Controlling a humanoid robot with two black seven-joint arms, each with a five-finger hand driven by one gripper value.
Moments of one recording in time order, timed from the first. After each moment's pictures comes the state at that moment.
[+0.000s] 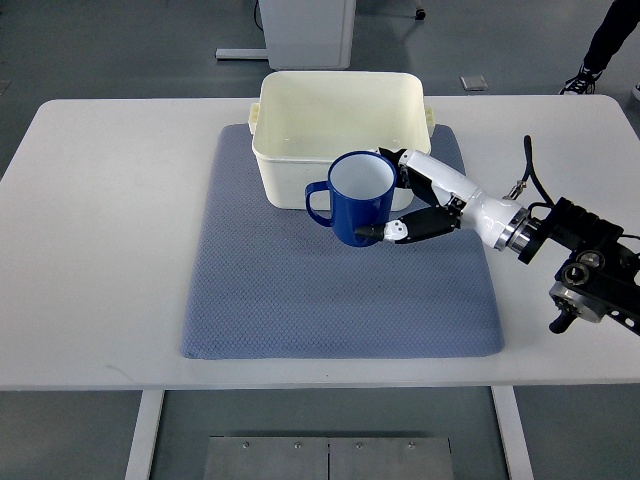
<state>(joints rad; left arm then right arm) -0.04 0.00 -0.10 -0.29 0.04 0.13 -0.12 0.84 -0.54 0.34 1.38 -0.83 -0.02 0.41</state>
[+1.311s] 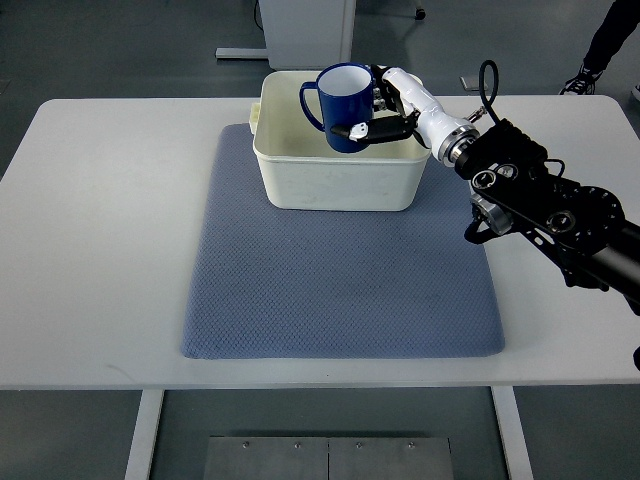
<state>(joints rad) -0.04 0.00 -0.10 -0.29 0.04 0.13 -0.11 1.08 -0.14 0.33 0.81 -0.74 -0.14 0.20</state>
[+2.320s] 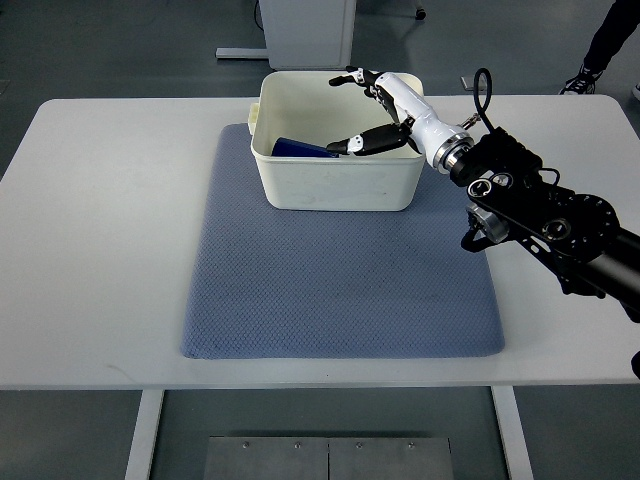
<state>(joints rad) -0.04 0.00 -0.10 -0.29 0.04 0.13 -0.12 1.06 -0.14 0.33 0.82 -0.73 -0.14 0.25</state>
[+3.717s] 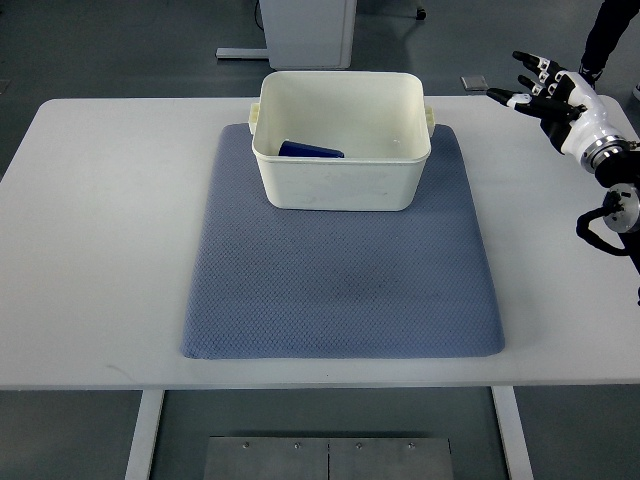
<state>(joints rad) -0.04 0.00 -0.10 -0.29 0.04 0.13 -0.11 0.79 -0.29 1.02 0.79 -0.60 0.04 0.07</state>
